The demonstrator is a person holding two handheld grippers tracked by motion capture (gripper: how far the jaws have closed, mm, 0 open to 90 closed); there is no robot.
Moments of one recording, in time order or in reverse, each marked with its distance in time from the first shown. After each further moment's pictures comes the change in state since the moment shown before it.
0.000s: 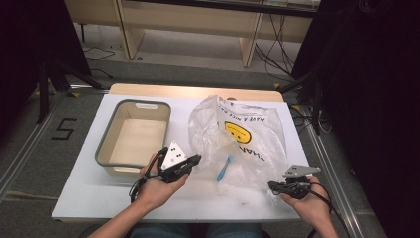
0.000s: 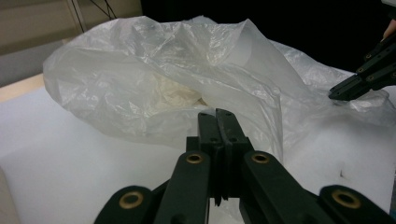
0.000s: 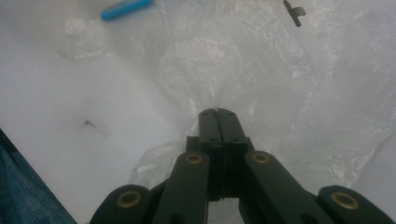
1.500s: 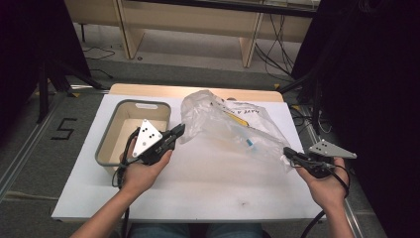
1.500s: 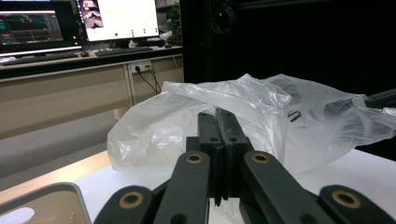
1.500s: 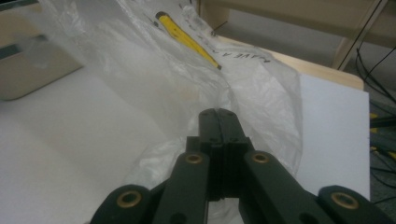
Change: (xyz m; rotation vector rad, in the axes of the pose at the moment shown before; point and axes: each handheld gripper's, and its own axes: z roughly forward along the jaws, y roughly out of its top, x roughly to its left) left arm 0.034 0.039 -0.036 -0.298 0.143 0.002; right arm -0.019 0.052 -0.059 -0.360 -0.164 0.048
